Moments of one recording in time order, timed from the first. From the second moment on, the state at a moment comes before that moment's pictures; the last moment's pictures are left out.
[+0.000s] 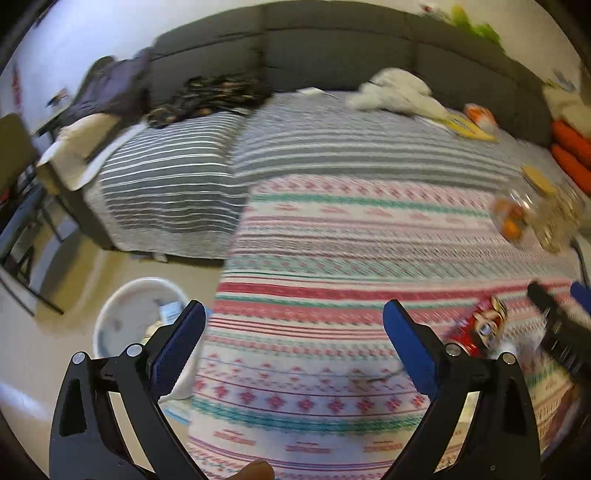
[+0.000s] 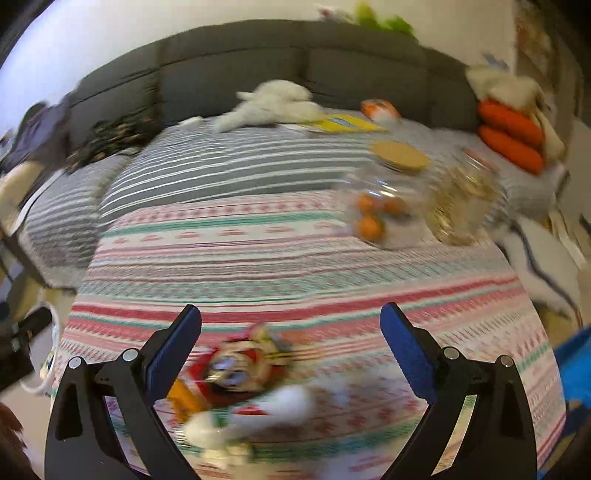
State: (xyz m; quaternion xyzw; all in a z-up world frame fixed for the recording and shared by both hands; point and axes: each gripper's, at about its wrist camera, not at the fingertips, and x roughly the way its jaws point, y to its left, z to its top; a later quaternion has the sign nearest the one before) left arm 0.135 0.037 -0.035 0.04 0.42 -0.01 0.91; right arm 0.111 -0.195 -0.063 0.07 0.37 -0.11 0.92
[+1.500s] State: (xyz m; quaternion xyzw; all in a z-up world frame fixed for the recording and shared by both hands) left arm 0.155 0.006 -0.044 -0.07 0.47 -0.15 0.87; right arm 0.117 -0.208 -0.170 0.37 0.54 -0.04 0.75
